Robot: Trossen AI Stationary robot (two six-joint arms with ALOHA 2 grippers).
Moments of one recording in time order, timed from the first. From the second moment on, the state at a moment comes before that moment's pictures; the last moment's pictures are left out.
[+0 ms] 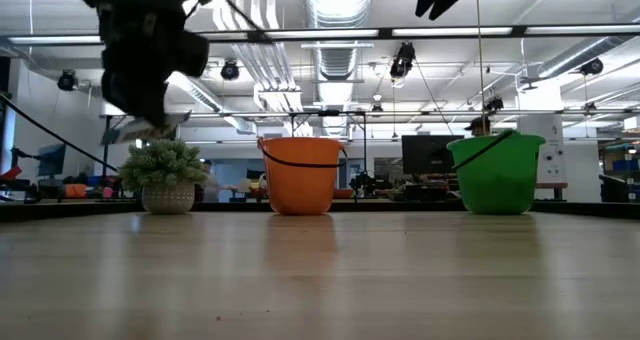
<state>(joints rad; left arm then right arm) 0.03 1.21 0.84 -0.77 0.17 -0.67 -0.17 1.43 1.76 -1.29 0.53 0.37</state>
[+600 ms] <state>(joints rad) 0.21 1.21 1.15 -0.75 0.08 -0.27 -0.10 1.49 1.76 -1.24 0.36 0.47</state>
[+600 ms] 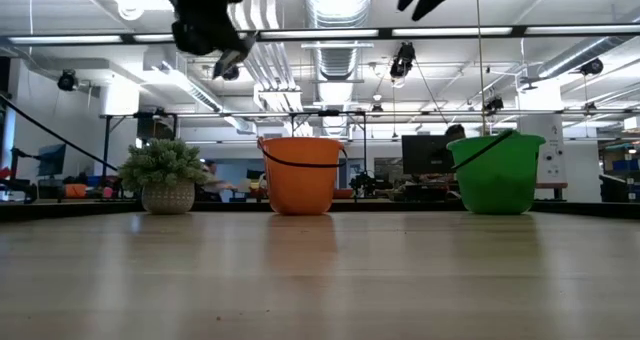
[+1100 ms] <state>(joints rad) 0.27 1.21 1.42 -0.67 0.06 -0.12 -0.07 1.62 1.76 -0.69 0.23 0.27</state>
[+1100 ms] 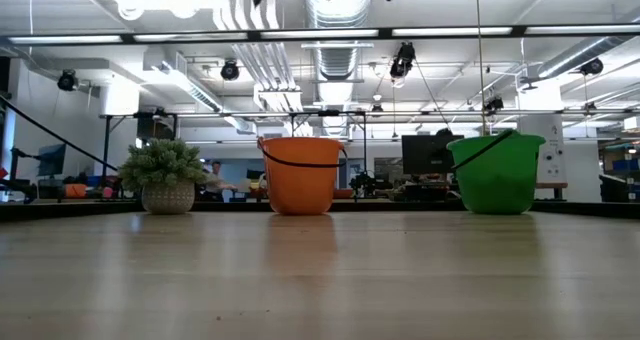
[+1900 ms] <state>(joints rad) 0.27 1.25 1.45 -0.49 0.07 -0.08 -0.09 1.70 1.76 -0.36 0.23 0.14</state>
